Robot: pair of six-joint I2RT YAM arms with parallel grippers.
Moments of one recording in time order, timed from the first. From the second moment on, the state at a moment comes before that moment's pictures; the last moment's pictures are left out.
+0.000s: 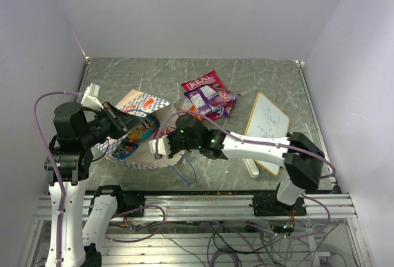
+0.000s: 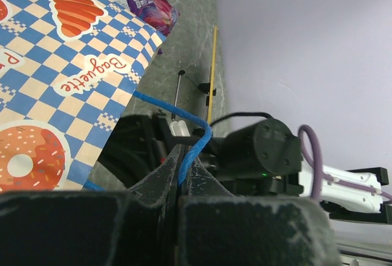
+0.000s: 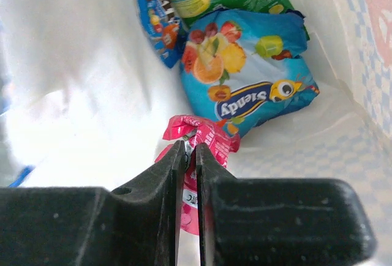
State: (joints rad) left arm 0.03 0.67 1.08 -0.77 0.65 -0.80; right arm 1.13 1.72 1.17 0.07 -0.23 -0.91
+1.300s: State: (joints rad) left arm 0.03 0.72 1.07 -0.75 0.76 -0.79; right arm 0.63 1.51 0.76 0.10 -0.11 -0.65
